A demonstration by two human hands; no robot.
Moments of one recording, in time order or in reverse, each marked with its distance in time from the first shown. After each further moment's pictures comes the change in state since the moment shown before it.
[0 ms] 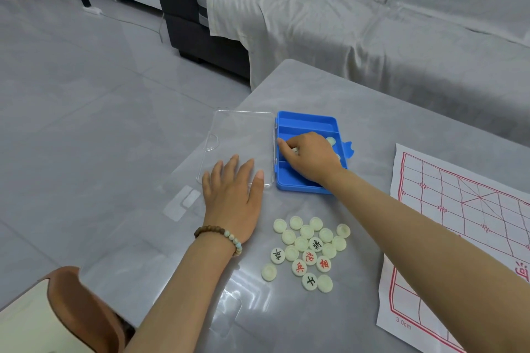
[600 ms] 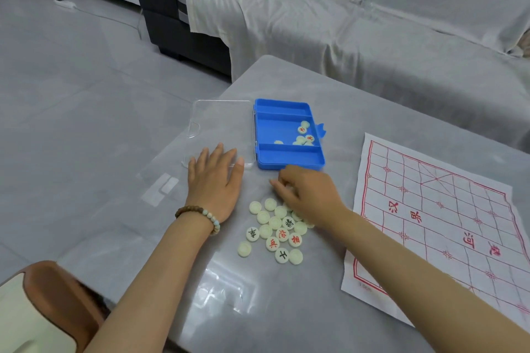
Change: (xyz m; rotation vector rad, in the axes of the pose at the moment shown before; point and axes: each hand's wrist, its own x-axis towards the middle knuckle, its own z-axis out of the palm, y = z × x) left_hand -0.001 0.003 0.003 -0.056 -0.016 0.066; right_hand -0.106 0.001 -0.010 -0.142 -0.021 -0.063
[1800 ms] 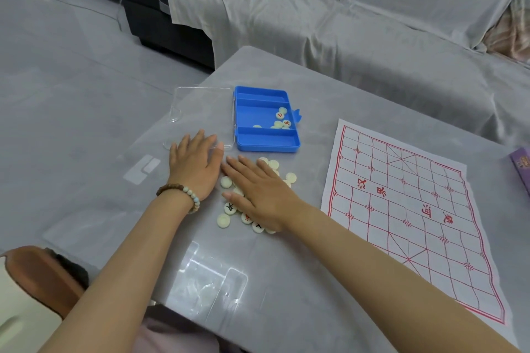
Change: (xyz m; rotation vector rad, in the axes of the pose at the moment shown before) left_hand -0.007 0.001 0.001 0.053 0.010 -0.001; right_hand -0.029 -0.040 0.010 -0.002 -0.307 -0.135
